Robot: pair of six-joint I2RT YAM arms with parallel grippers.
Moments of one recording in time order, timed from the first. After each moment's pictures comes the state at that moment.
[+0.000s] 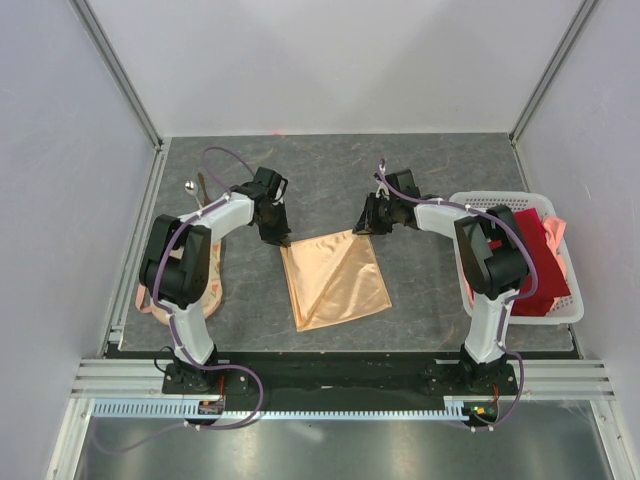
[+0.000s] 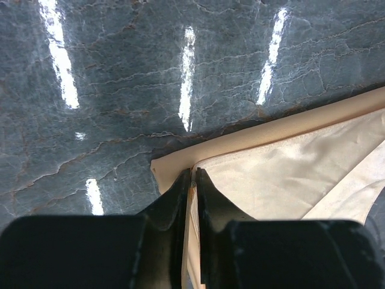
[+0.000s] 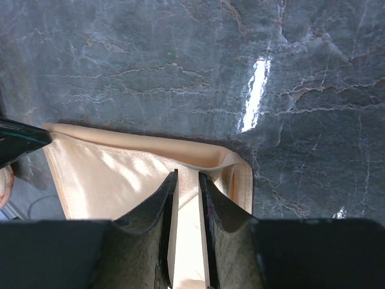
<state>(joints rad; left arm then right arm) -0.35 1.88 1.27 -0.58 0.13 -0.51 0.36 1.95 1.20 -0.12 -0.41 0.51</state>
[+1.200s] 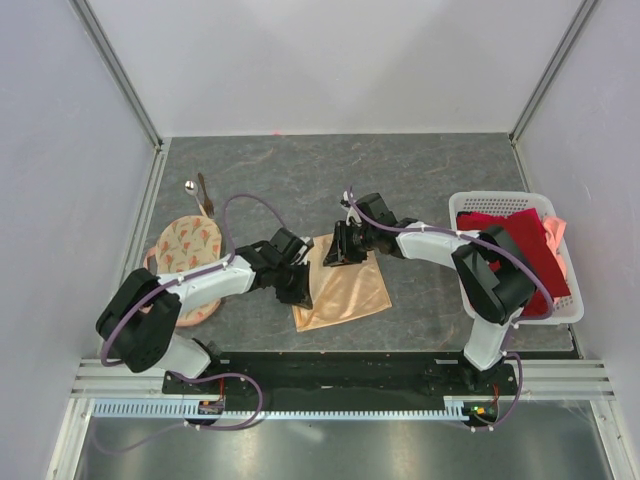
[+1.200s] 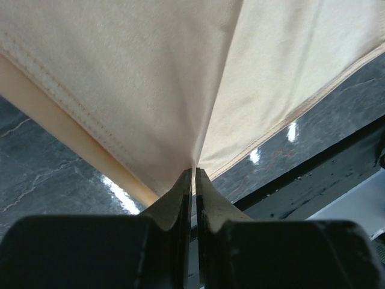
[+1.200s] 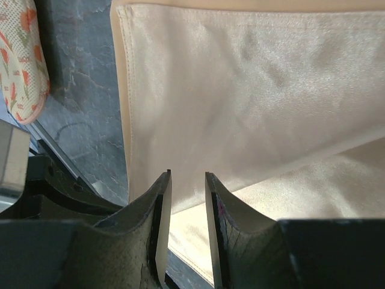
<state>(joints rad) -0.71 1.46 0.78 -0.43 0.27 -0.59 0.60 1.80 1.04 -0.08 -0.46 0.61</state>
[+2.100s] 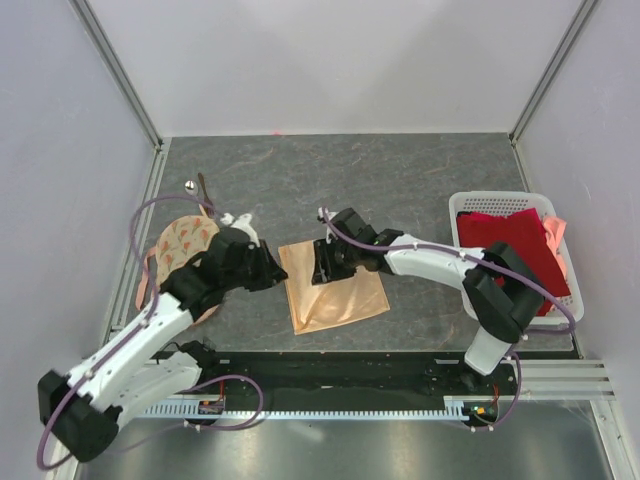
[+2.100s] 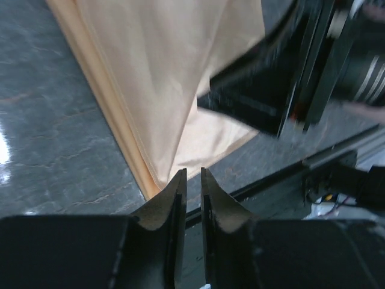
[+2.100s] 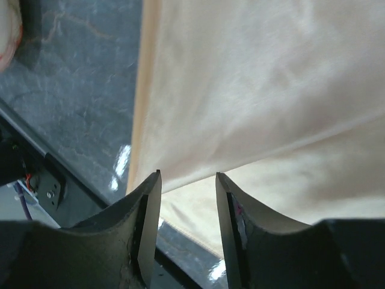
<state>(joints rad) -0.62 0.93 0.72 -0.54 0.10 -0.72 0.78 1.72 1.08 -0.24 -0.27 0.55</state>
